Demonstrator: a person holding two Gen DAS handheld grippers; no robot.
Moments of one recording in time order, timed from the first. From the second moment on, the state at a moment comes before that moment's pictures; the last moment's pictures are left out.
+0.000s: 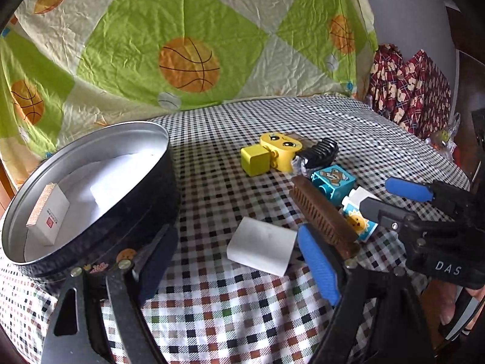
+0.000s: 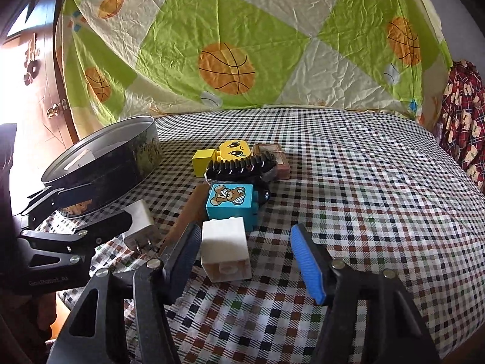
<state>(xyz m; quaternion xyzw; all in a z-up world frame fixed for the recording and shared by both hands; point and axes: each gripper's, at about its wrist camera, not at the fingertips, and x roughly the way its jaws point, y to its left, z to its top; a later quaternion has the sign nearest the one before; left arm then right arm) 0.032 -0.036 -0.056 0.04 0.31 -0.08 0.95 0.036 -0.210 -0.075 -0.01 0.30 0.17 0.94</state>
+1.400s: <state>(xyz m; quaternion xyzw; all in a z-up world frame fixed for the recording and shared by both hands) 0.055 -0.037 -0.071 0.04 0.37 -0.13 0.92 0.060 -0.200 -0.088 -0.03 0.34 0.15 0.93</state>
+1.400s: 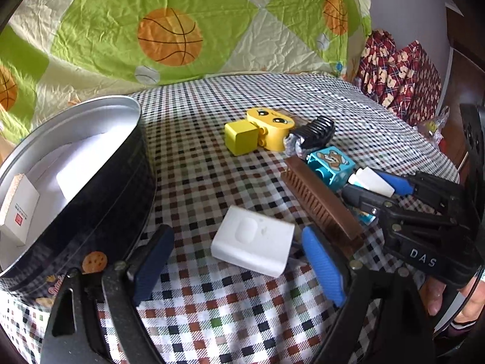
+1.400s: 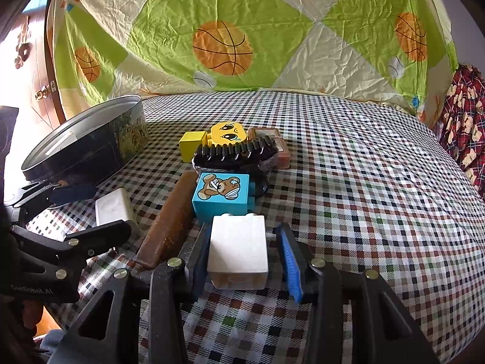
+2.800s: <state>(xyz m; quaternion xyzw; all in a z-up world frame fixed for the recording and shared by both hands) 0.044 -0.034 -0.067 0.03 0.32 -0.13 0.94 0.050 -0.201 -0.084 -0.03 0.30 0.13 0.94</state>
